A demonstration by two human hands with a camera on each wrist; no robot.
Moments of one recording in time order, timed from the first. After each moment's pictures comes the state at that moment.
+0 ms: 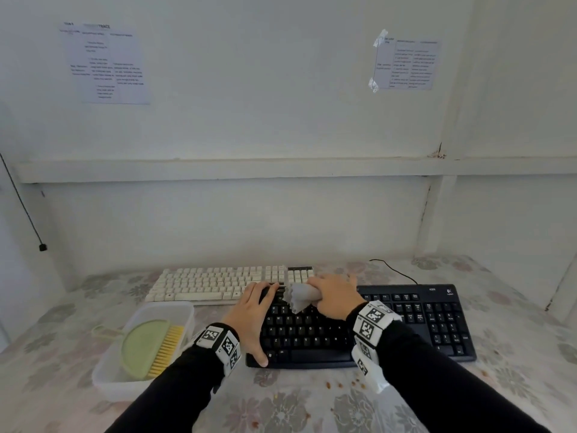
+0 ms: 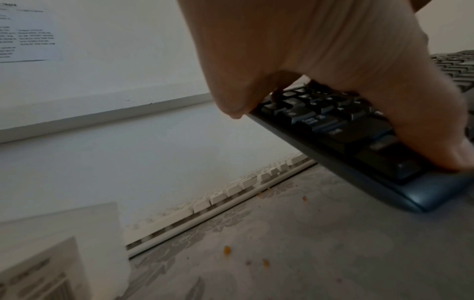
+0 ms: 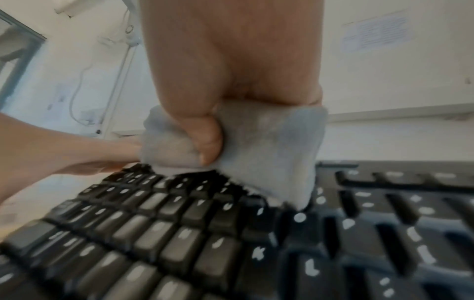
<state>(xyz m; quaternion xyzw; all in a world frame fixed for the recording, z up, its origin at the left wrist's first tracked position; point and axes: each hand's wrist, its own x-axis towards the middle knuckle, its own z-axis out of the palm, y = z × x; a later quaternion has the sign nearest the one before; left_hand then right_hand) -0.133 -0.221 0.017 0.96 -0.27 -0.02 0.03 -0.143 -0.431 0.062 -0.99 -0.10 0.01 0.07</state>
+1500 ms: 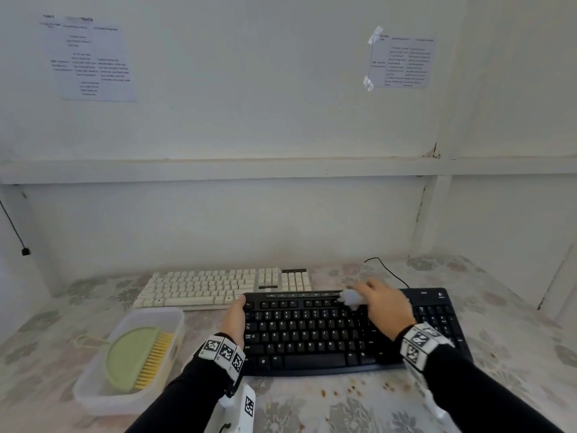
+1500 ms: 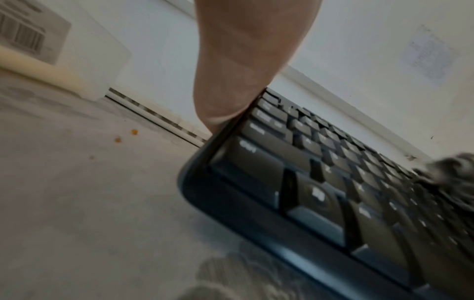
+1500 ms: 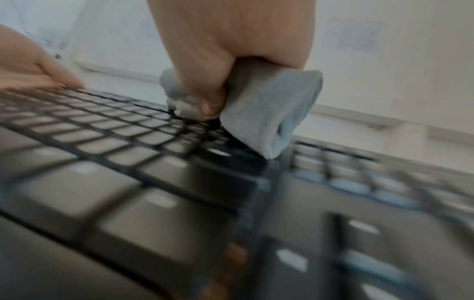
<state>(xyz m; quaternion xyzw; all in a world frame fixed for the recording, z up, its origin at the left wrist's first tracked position) -0.098 -0.241 -0.020 0.53 0.20 -0.18 0.80 -0.157 -0.521 0.035 -0.99 -0.04 -0.15 0.04</state>
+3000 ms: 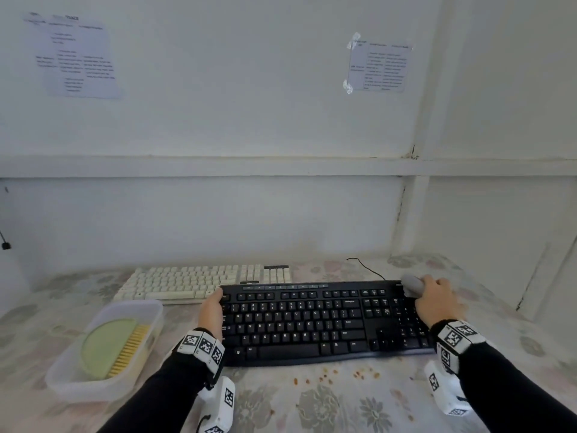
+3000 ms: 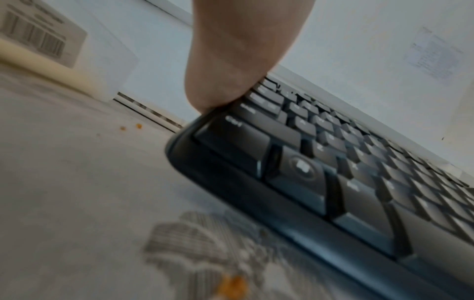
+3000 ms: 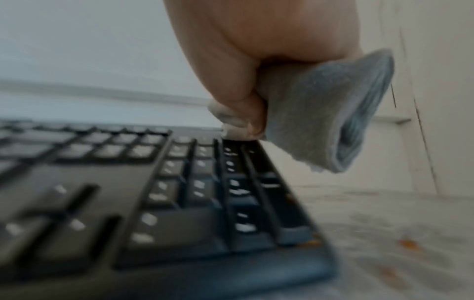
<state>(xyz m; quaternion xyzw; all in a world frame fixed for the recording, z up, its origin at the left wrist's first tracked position) -0.092 -0.241 -0.039 0.54 0.21 -0.07 0.81 -0.191 -0.628 0.039 -0.94 0.27 -0.13 0.15</state>
